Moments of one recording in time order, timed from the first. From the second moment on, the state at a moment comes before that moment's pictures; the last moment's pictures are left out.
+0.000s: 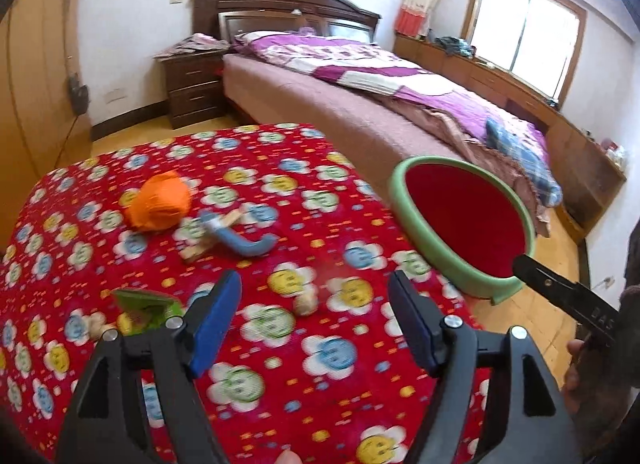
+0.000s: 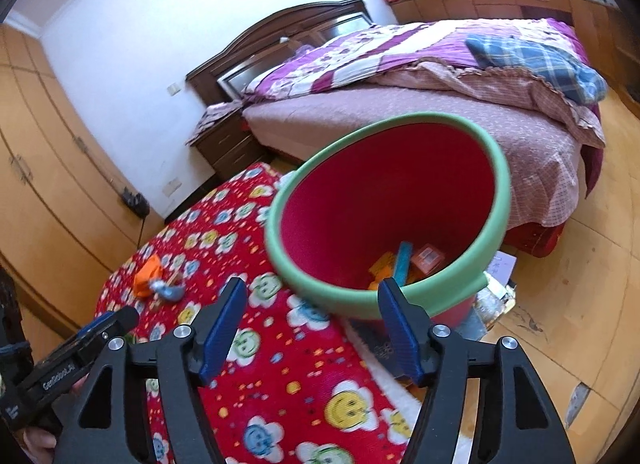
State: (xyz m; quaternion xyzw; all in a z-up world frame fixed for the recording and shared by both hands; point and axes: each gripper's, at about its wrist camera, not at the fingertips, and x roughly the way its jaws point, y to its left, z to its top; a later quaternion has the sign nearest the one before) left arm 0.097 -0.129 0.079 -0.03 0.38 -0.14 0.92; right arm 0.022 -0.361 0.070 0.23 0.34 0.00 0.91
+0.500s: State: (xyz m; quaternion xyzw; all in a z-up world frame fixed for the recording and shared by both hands) left arm 0.083 -0.044 0.065 -0.10 0.36 -0.07 0.93; right arm 0.021 -0.309 0.070 0.18 0.36 0.04 0.91
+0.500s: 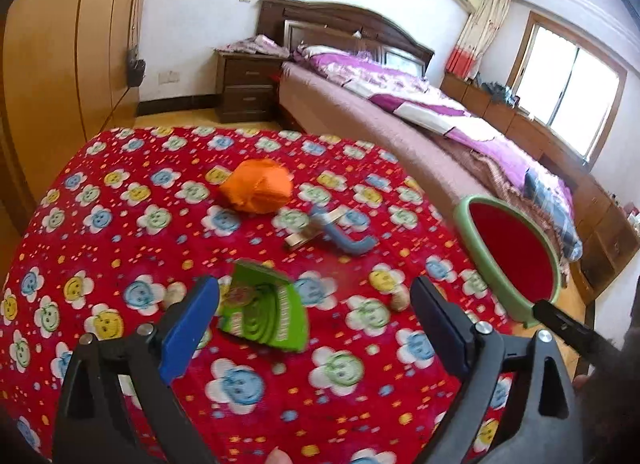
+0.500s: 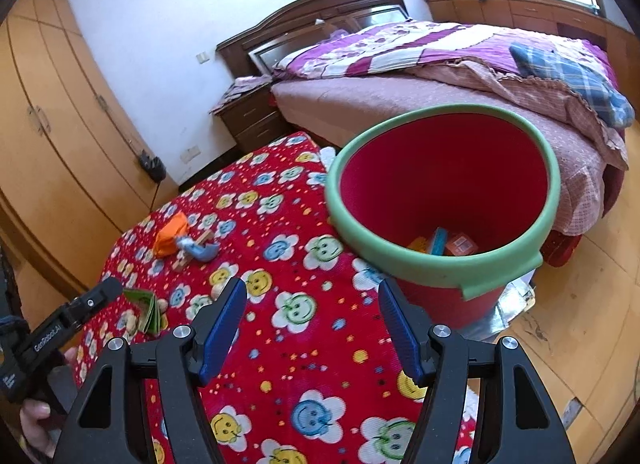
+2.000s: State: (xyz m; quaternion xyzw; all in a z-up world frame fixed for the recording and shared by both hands) left arm 0.175 0.009 0.053 -0.06 0.38 -0.03 0.92; right arm 0.099 -0.211 0.063 0.06 0.42 0.12 0.90
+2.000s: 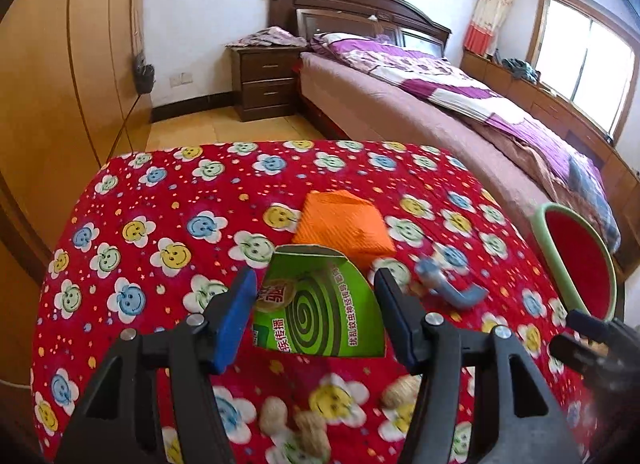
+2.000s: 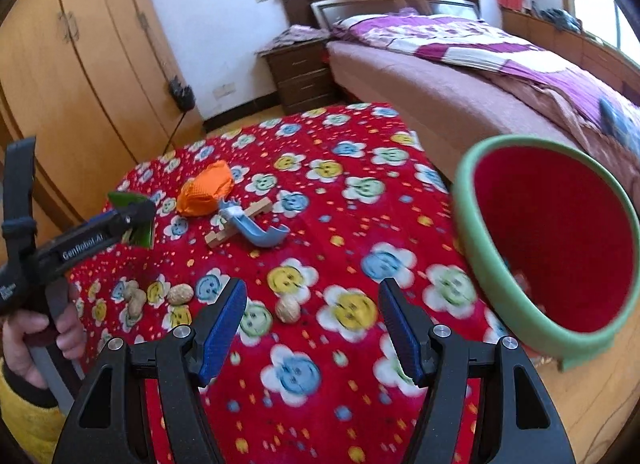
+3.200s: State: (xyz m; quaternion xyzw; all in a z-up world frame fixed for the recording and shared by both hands) left arm 0.179 0.029 0.024 -0.12 0.37 -0.03 0.92; right arm 0.165 -0.152 0.020 0.00 0.44 0.14 0.89
